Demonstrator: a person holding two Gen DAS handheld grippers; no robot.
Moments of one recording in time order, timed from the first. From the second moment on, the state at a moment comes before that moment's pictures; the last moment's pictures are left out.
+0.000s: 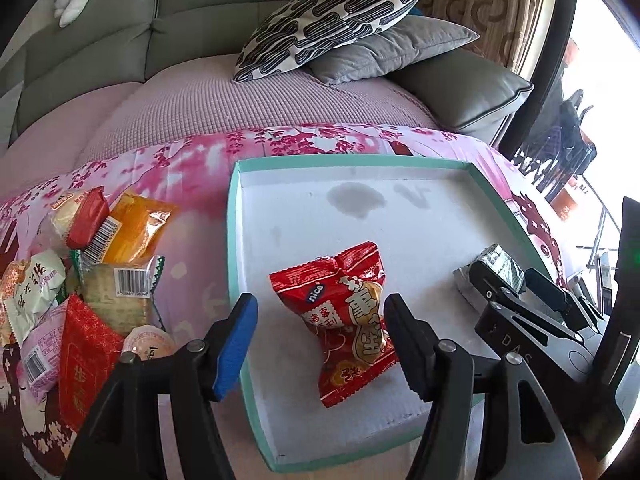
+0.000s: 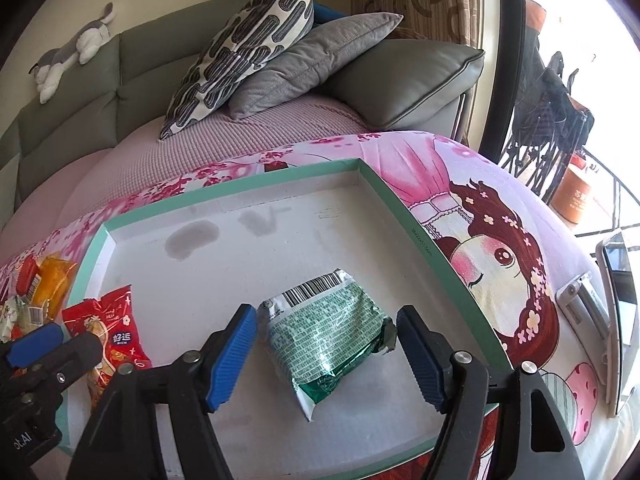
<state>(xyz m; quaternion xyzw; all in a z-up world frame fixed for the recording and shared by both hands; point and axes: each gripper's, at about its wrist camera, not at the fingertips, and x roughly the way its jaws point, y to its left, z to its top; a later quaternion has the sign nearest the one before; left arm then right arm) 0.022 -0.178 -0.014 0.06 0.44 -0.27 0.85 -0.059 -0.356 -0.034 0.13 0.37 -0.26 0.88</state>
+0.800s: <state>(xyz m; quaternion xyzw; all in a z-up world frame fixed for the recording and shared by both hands) 0.043 -0.069 -0.014 -0.03 0.43 -0.10 0.89 -0.053 -0.328 -0.020 0.11 0.34 -0.22 0.91</state>
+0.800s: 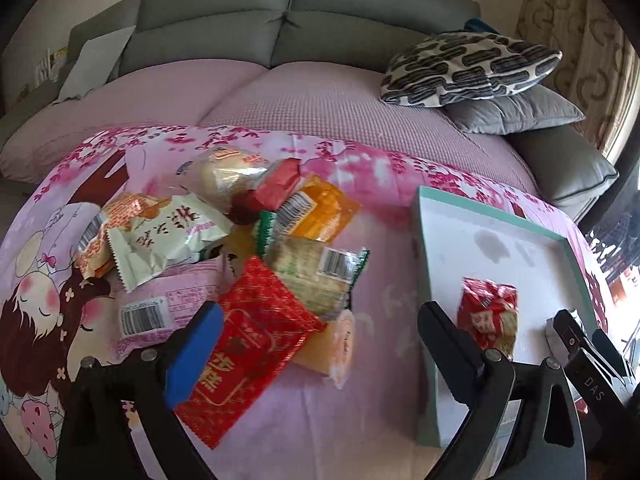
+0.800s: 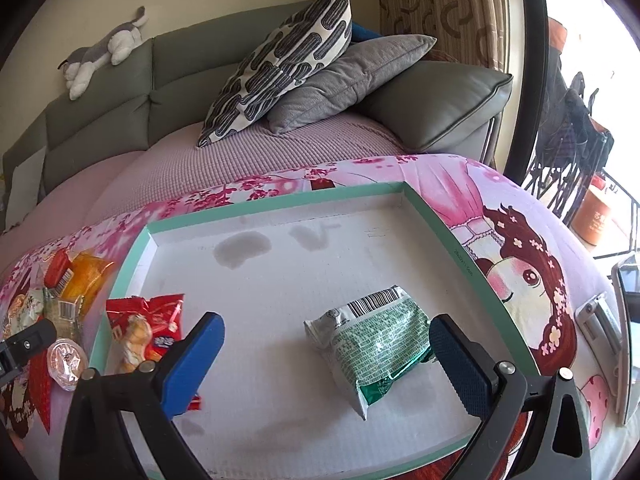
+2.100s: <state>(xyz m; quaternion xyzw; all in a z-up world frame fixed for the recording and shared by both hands) 0.050 0.065 -0.009 -0.08 0.44 -0.02 0.89 -0.006 -0.137 -0.027 0.02 0.37 0.01 0.93</state>
